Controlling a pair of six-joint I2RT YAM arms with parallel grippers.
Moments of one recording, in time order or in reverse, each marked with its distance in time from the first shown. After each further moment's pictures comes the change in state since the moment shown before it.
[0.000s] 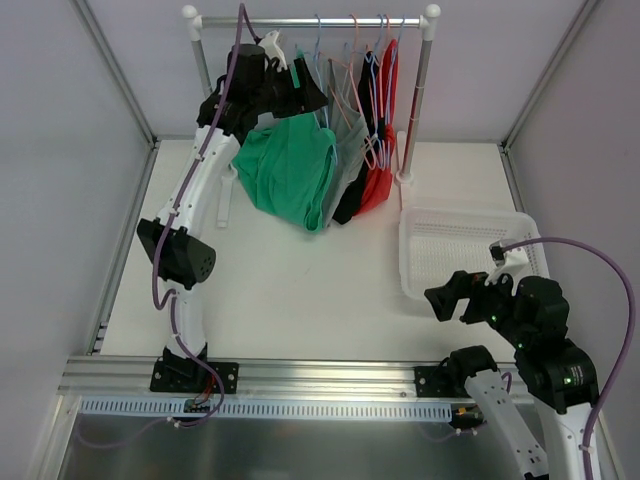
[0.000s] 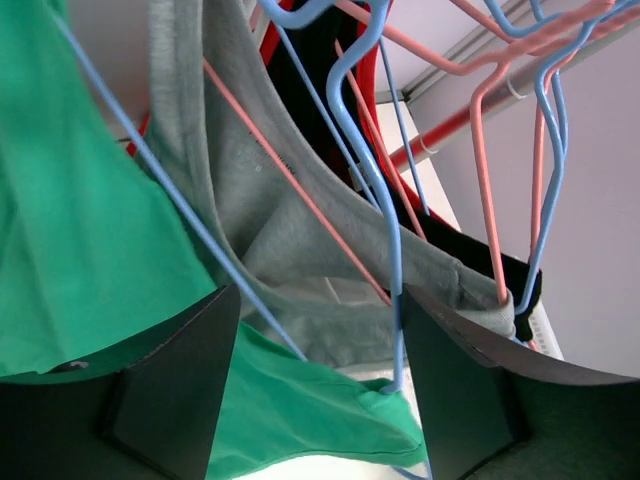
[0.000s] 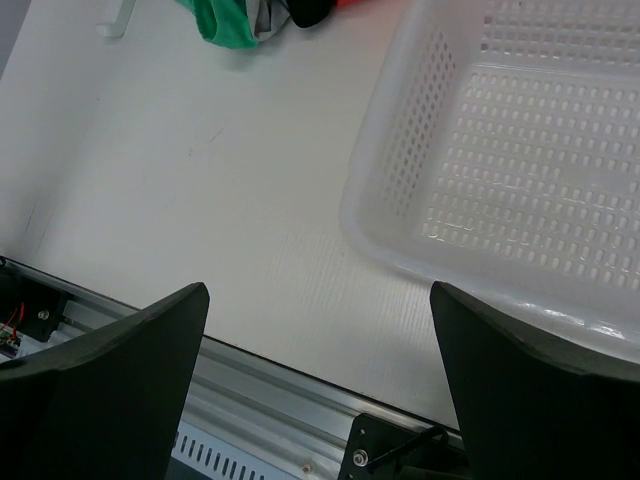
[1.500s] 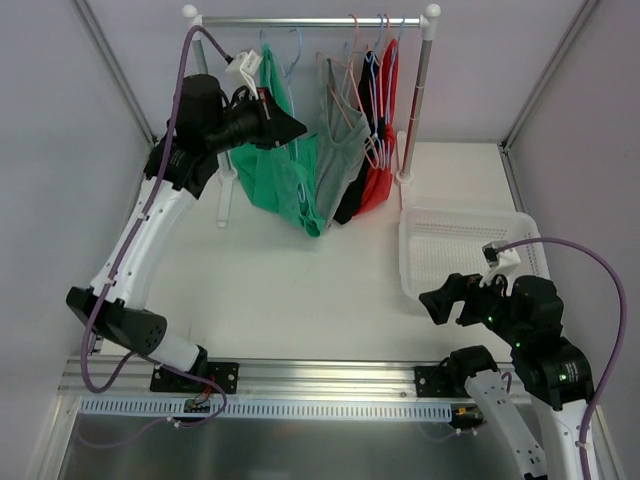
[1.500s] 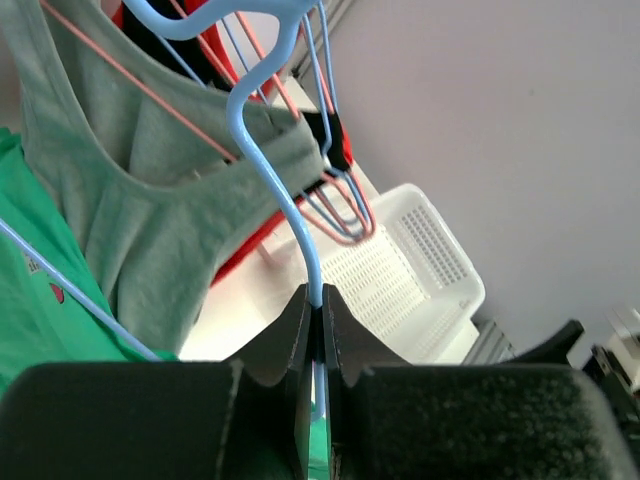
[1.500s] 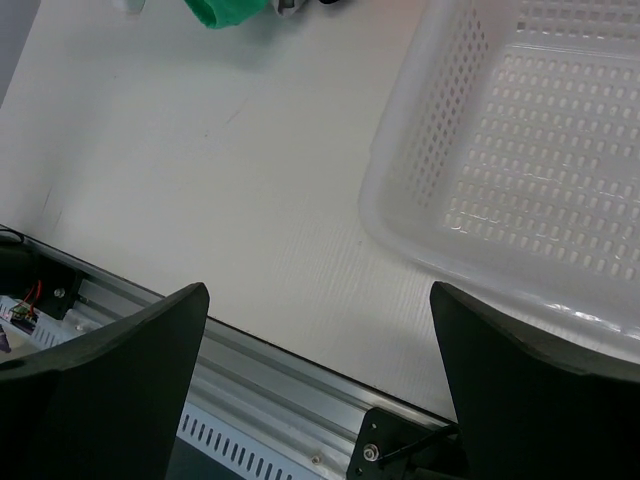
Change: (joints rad) left arm -0.021 -0.484 -0.525 0.201 0.168 0.002; right arm 0.000 -0.018 -0.043 -0.001 -0.056 0.003
